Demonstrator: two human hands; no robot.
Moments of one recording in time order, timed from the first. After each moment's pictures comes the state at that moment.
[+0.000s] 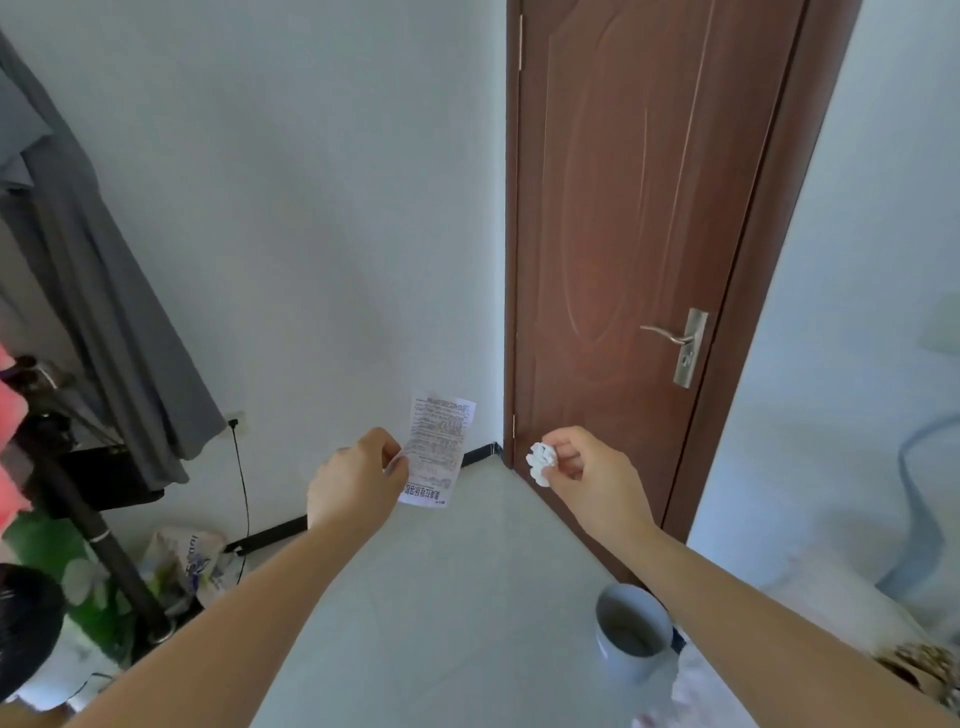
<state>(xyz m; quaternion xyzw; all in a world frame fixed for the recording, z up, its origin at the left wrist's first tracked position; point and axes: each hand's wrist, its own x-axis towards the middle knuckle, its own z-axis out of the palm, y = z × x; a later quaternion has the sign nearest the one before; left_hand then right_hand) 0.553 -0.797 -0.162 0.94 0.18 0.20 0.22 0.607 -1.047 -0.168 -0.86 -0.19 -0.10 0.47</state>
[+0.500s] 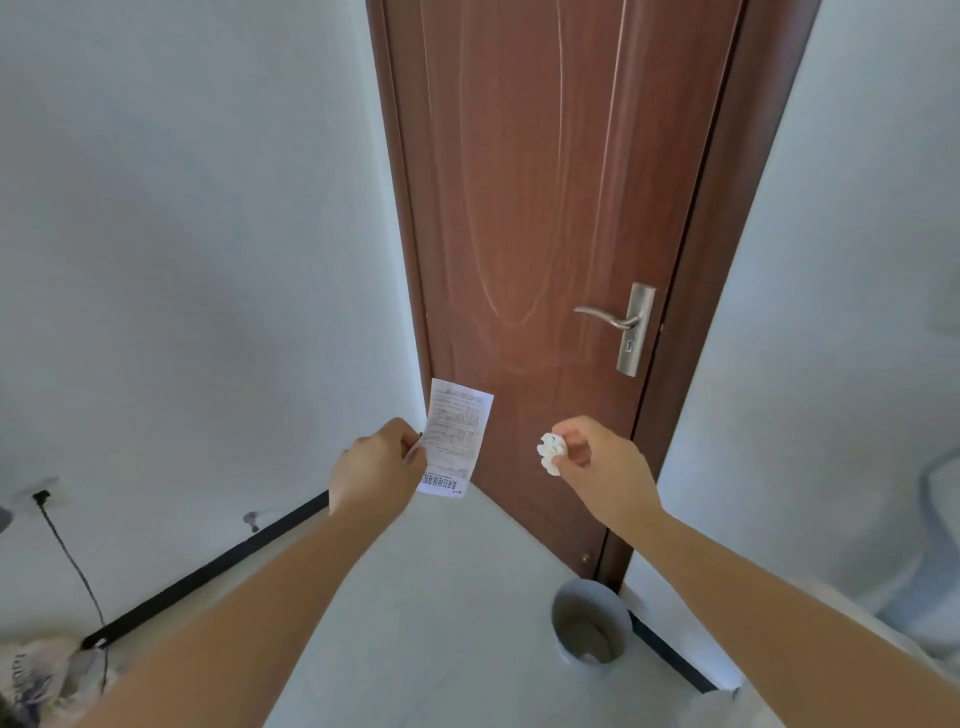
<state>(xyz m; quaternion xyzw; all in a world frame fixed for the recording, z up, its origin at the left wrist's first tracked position) 0.843 -0.848 -0.206 0.96 0.05 0.12 0.25 0.840 -1.100 -0.212 -0.91 -0.06 -0.09 0.40</state>
